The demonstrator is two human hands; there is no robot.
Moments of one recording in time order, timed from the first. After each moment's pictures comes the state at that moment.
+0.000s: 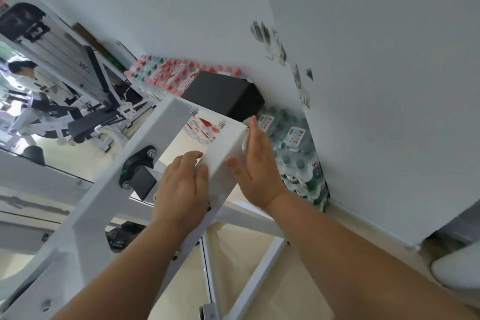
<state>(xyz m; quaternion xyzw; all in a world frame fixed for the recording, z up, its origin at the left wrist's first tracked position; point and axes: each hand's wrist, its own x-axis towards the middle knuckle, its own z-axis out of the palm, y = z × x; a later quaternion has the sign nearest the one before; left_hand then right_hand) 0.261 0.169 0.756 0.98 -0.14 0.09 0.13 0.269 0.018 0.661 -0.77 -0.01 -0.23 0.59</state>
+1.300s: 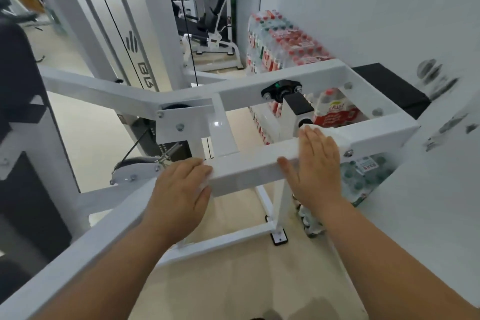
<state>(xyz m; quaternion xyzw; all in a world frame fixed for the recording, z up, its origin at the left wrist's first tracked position) 0.025 0.442 0.730 0.98 0.00 0.15 0.12 0.159 0.176 0.711 -0.97 -0.18 -0.12 0.12</state>
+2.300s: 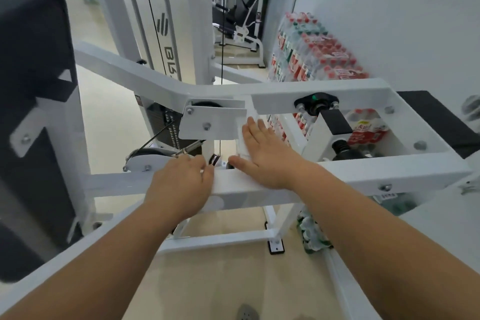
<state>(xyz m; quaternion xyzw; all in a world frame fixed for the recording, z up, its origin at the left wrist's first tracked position) 0.059 0.479 0.736 0.96 0.21 0.01 0.16 0.198 0.314 0.763 -0.89 -0.44 0.14 0.01</state>
